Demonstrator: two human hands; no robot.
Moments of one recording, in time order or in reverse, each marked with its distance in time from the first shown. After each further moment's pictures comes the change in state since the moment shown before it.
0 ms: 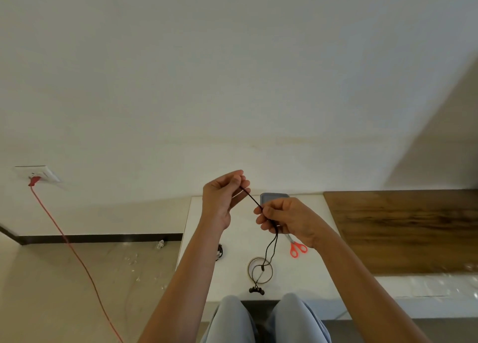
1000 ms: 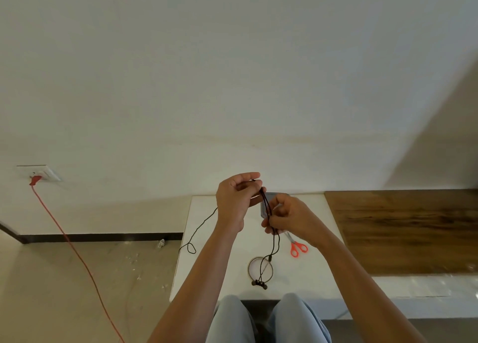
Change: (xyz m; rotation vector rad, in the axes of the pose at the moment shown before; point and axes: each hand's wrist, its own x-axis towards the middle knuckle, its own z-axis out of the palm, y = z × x) left_hand -0.016 -0.011 0.025 0.270 -0.012 0.125; right_hand 0.010 0.015 -0.013 -0.298 0.064 -0.153
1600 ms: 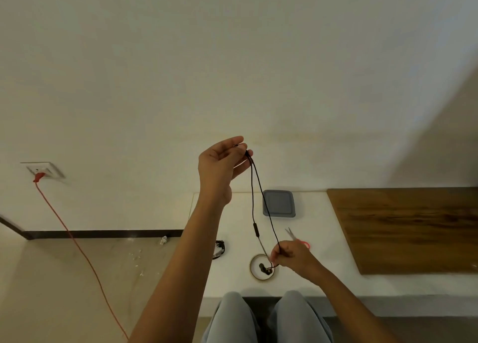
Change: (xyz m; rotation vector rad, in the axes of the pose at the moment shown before) left_hand 0.012 0.057 -0.015 -0.215 -0.011 0.118; right_hand -0.004 0.132 0.032 -0.155 -0.041 0.103
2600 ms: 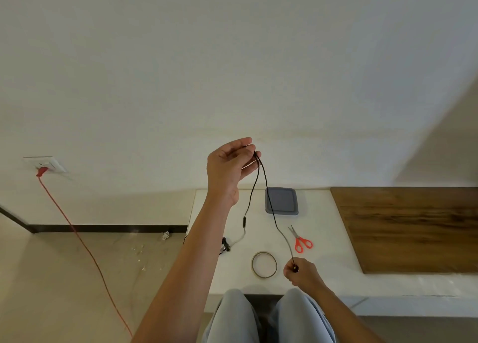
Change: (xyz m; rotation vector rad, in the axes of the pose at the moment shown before) left_hand -0.001 -0.007 0.003 -0.026 0.007 -0.066; right_hand -0.002 0.065 0.026 -0.161 0.167 0.262
